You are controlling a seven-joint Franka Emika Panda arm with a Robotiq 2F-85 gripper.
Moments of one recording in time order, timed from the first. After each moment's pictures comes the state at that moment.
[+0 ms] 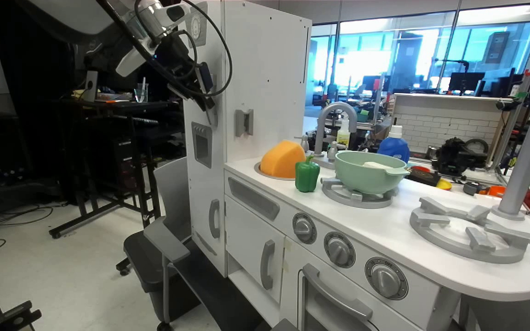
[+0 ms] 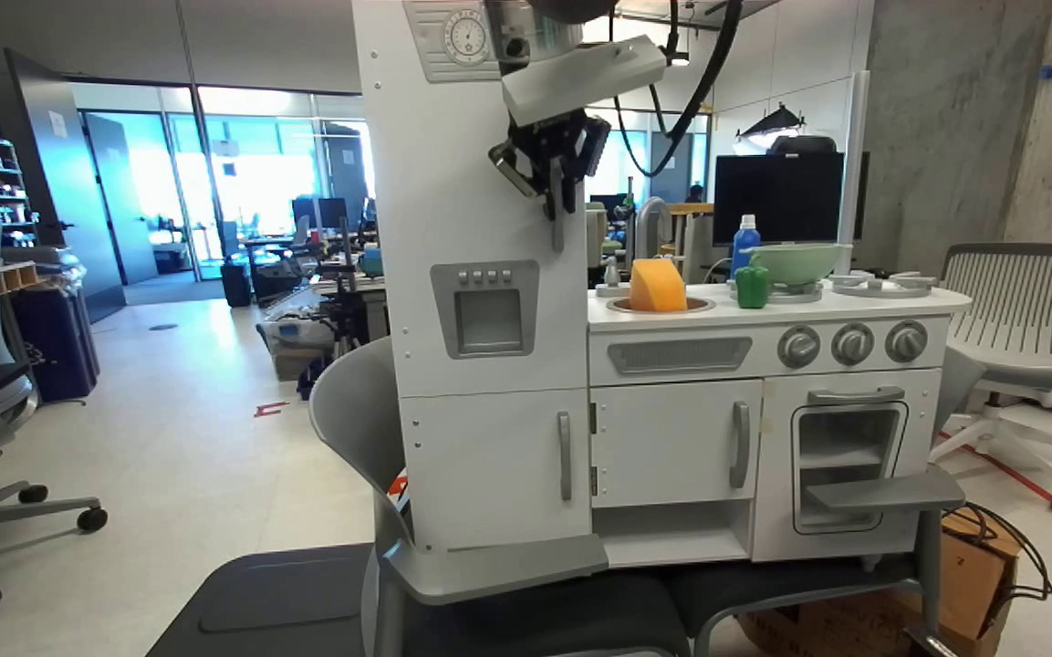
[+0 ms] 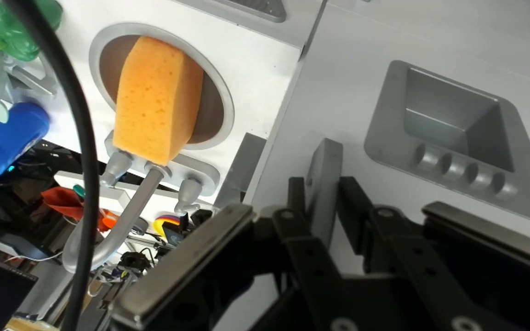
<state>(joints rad) 0.43 0.56 -0.08 -1.50 -0.63 2.36 0.71</state>
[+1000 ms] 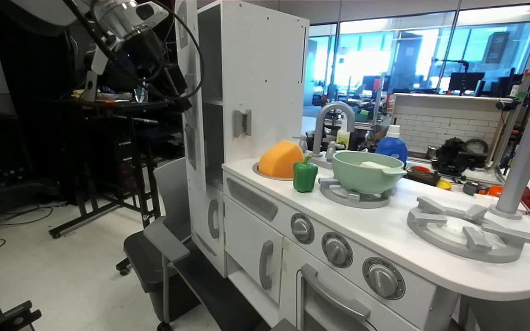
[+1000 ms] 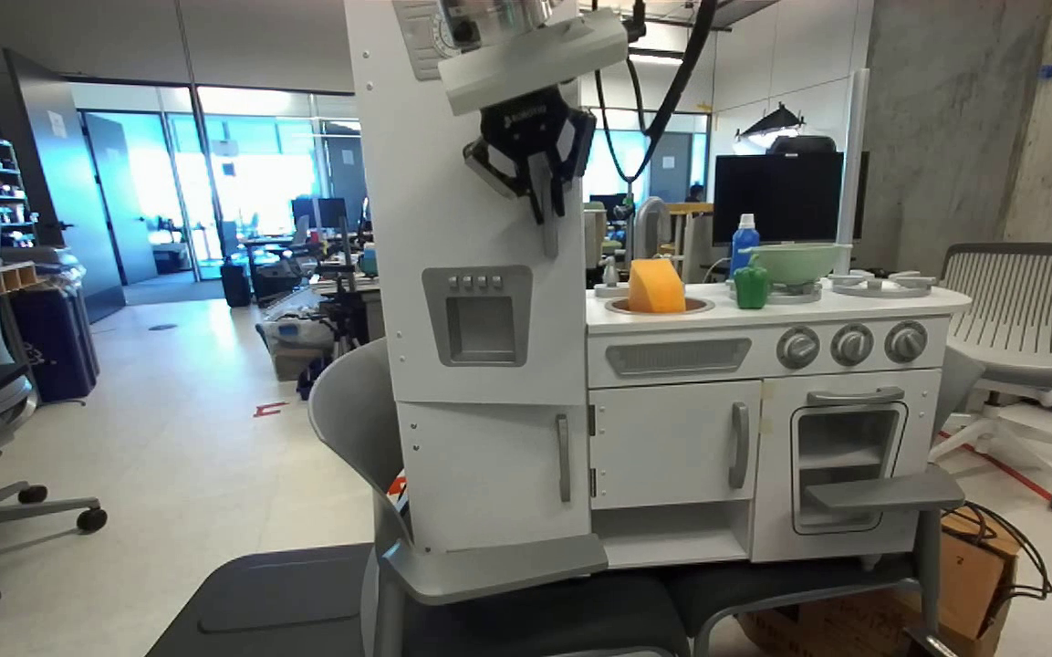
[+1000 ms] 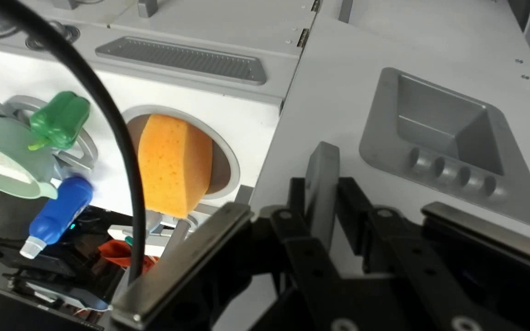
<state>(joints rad) 0.49 0.54 -0.05 -1.50 -0.63 2.17 0.94</state>
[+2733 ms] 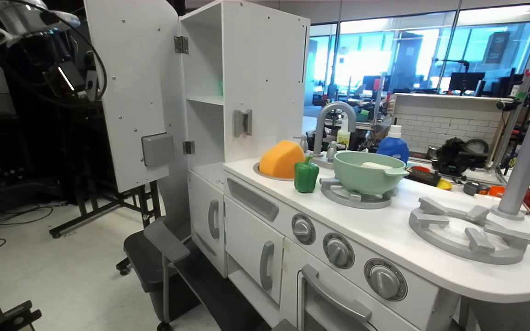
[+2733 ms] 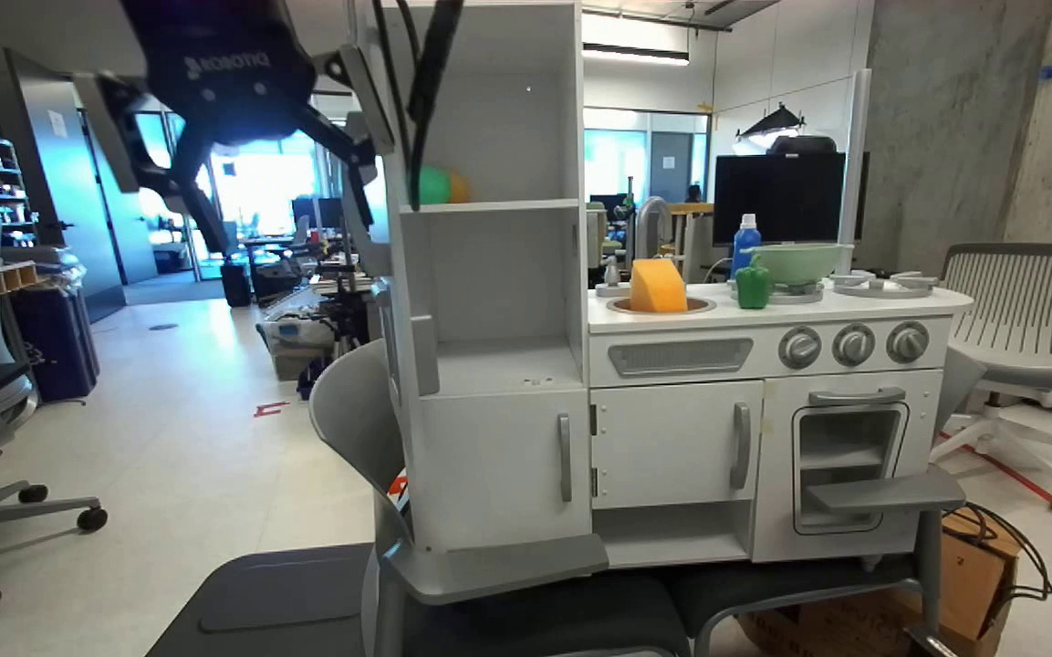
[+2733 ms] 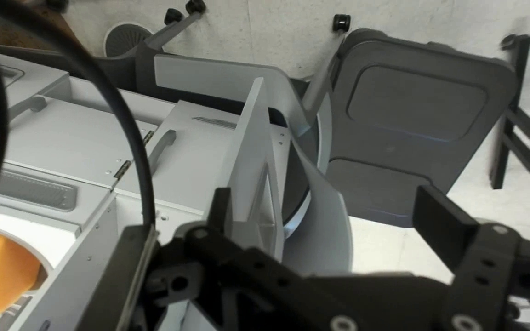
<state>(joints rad) 0.63 0.58 0.18 -1.41 -0.46 2.02 0.98</state>
